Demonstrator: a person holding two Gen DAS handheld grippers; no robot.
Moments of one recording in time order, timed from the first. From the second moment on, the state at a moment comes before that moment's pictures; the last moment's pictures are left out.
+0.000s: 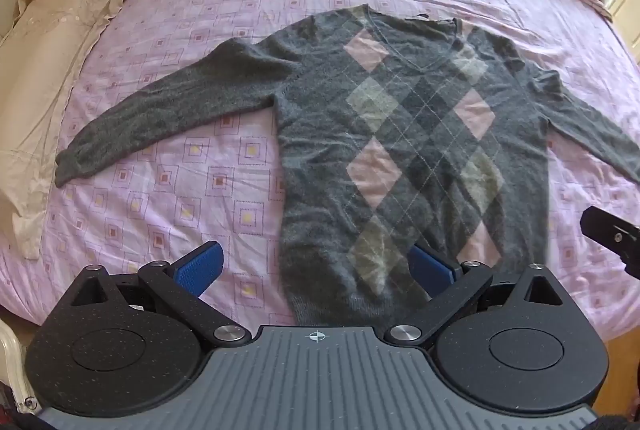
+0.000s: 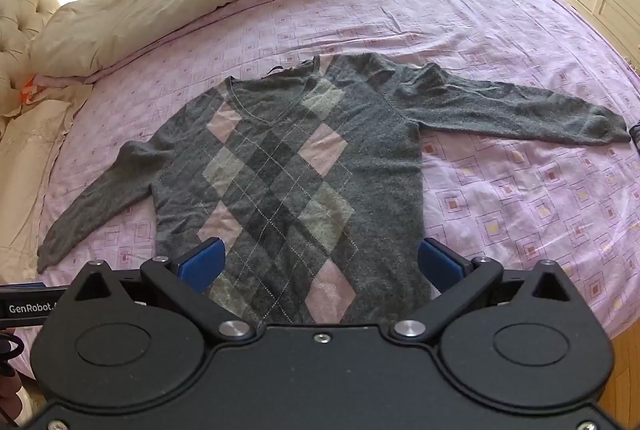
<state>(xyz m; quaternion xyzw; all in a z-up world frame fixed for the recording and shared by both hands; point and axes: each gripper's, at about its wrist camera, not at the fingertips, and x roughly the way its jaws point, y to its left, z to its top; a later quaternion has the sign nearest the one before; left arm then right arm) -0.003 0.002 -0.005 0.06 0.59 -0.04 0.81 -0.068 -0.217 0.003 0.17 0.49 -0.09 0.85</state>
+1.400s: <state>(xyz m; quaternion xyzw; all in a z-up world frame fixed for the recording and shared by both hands) -0.005 0.010 -0.008 0.05 0.60 -0.04 0.80 -0.069 -0.203 -0.002 0.16 0.51 -0.08 0.84</state>
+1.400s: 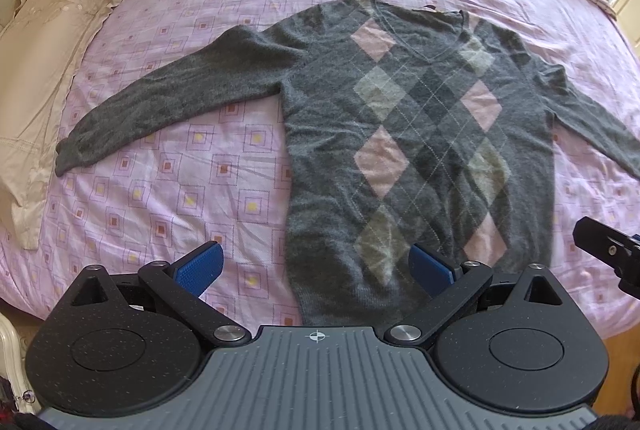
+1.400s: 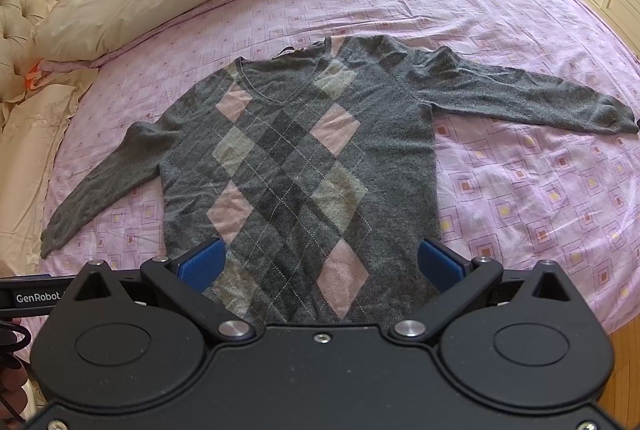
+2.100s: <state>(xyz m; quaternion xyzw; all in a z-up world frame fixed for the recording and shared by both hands) 0.011 0.008 -0.016 0.06 0.60 -0.03 0.79 -0.051 -0.204 -0.014 0.17 0.53 -0.07 0.83</state>
